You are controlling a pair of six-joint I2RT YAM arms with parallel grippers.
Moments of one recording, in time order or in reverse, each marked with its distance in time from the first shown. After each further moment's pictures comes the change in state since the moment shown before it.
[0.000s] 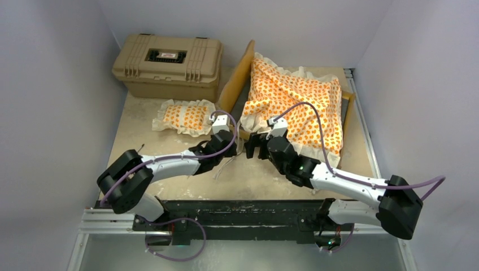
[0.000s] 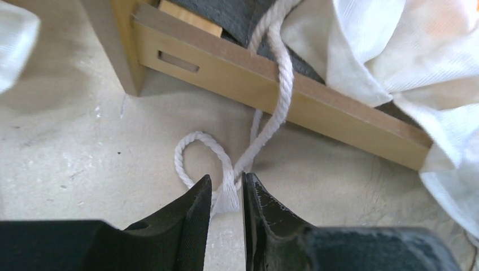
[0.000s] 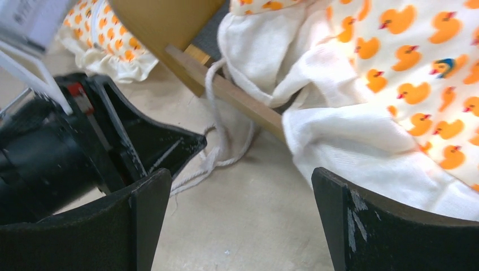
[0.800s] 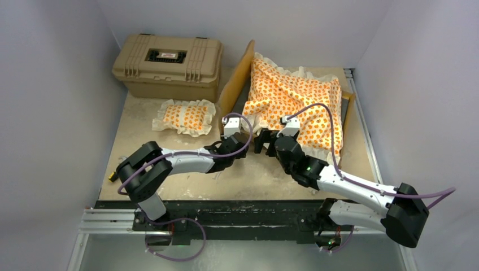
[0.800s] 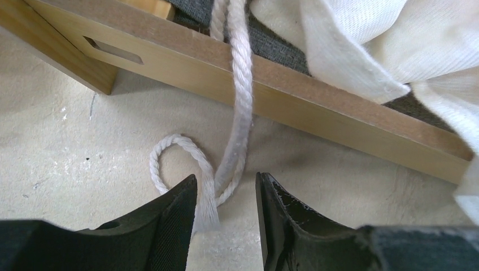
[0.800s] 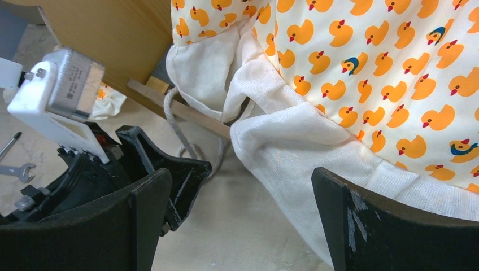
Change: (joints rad) left arm -0.085 0.184 0.119 -0.038 -0.101 -0.005; right arm -0.054 -0.098 -0.032 -0.062 0.103 0.091
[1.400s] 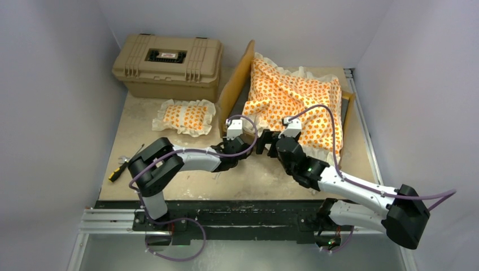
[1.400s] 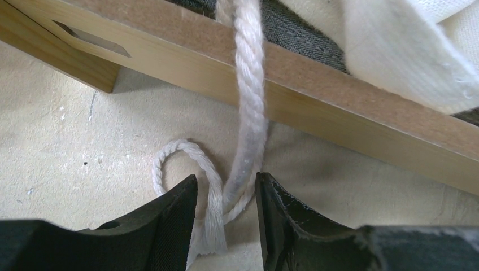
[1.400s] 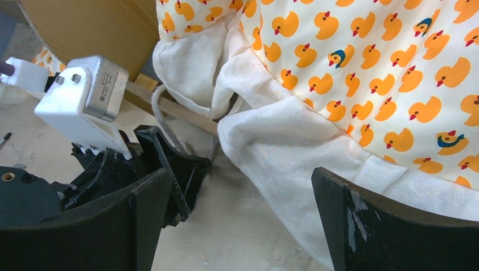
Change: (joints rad) left arm -0.013 0.105 0.047 -0.021 -0.065 0.000; right arm -0.013 -0.010 -0.022 0.000 0.000 0.003
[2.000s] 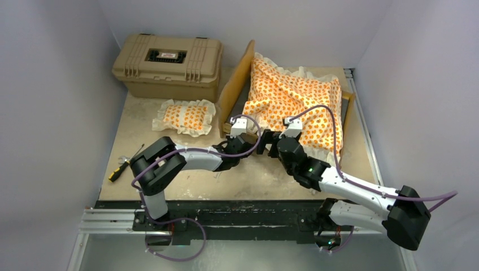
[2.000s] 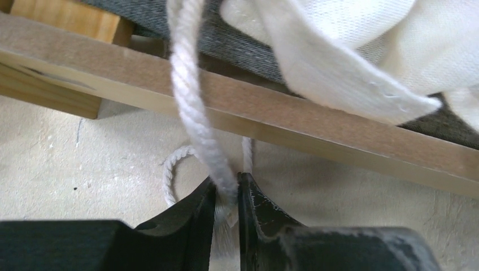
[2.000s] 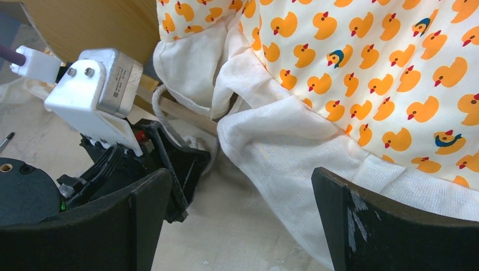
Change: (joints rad) left arm 0.000 0.032 0.020 0.056 -0.004 0.089; right arm -0.005 -0.017 -0.010 0.000 -0.005 0.000
